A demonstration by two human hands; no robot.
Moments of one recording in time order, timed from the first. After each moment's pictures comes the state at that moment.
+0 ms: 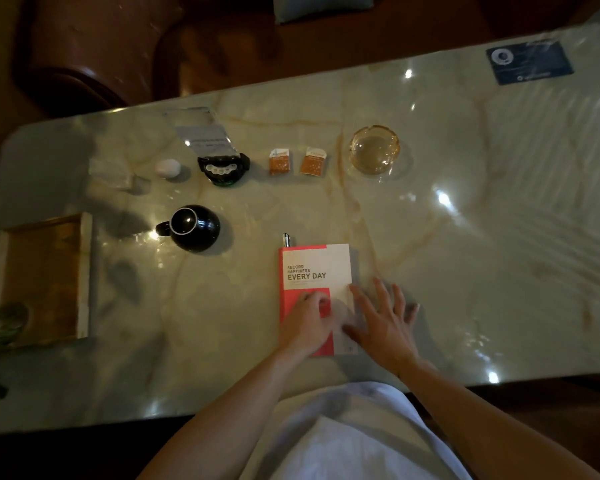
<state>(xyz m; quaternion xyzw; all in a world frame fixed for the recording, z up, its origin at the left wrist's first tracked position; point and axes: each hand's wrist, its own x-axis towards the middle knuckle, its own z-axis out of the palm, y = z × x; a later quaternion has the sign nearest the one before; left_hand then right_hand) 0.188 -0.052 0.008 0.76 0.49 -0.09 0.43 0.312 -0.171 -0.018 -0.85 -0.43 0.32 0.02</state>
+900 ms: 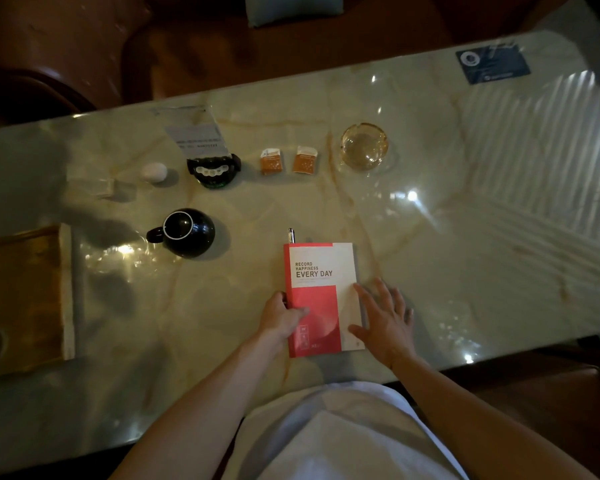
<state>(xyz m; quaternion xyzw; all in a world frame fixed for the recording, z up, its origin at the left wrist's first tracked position) 0.147 -0.012 -0.006 0.52 0.60 -0.04 0.60 0.283 -0.171 -0.014 -0.88 -0.32 0.34 0.04</state>
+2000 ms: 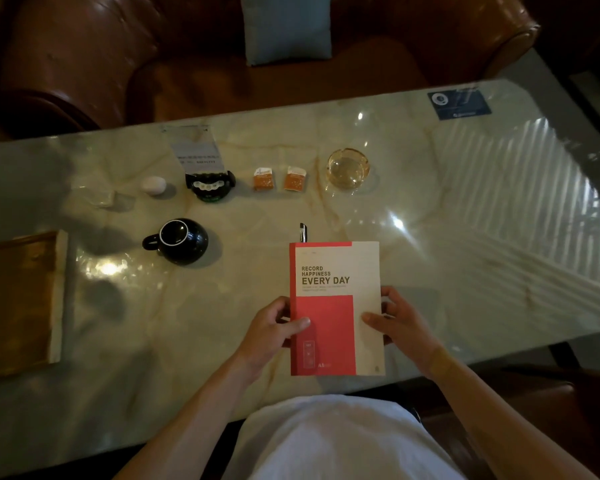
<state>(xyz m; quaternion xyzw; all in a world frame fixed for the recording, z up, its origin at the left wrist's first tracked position) 0.122 -0.036 0.061 0.54 0.41 0.02 0.74 0.318 -0.201 0.069 -0.72 -0.17 0.49 0.47</state>
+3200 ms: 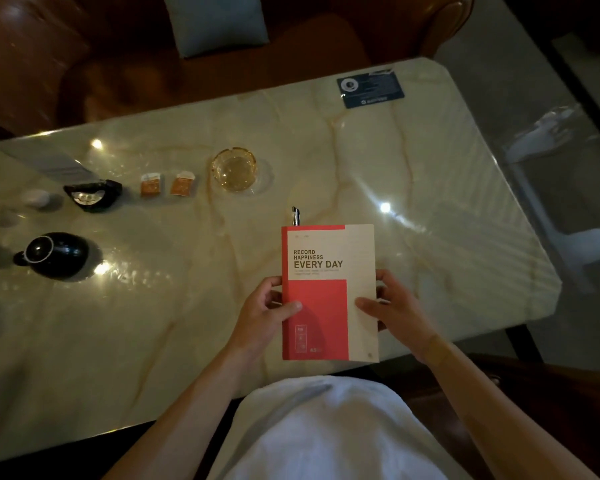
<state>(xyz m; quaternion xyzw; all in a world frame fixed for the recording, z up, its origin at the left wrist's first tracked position) 0.351 -0.180 0.078 0.57 0.45 0.06 0.69 0.534 -0.343 0.084 -0.72 -0.17 0.48 0.47</state>
